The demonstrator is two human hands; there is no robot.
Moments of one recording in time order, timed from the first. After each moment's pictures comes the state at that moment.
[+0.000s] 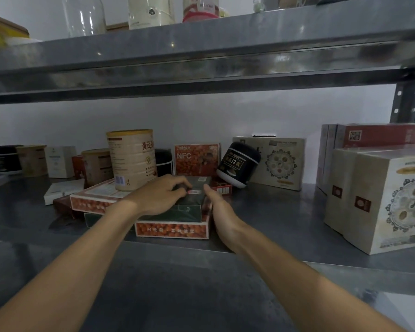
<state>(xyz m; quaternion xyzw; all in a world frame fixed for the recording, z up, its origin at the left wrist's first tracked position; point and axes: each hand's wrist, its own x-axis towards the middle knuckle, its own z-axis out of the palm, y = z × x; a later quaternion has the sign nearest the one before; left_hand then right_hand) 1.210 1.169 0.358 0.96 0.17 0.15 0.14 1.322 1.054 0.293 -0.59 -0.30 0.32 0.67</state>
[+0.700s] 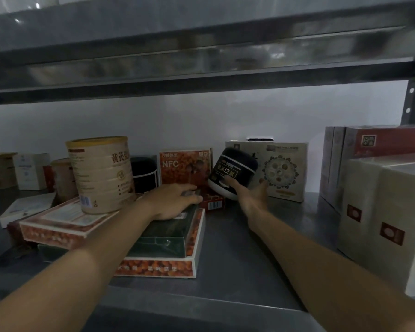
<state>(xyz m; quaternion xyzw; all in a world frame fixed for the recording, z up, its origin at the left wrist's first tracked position) 1.301 1.194 0.356 0.96 0.20 0.09 0.18 1.456 1.068 0.309 -0.68 -0.15 0.05 0.72</state>
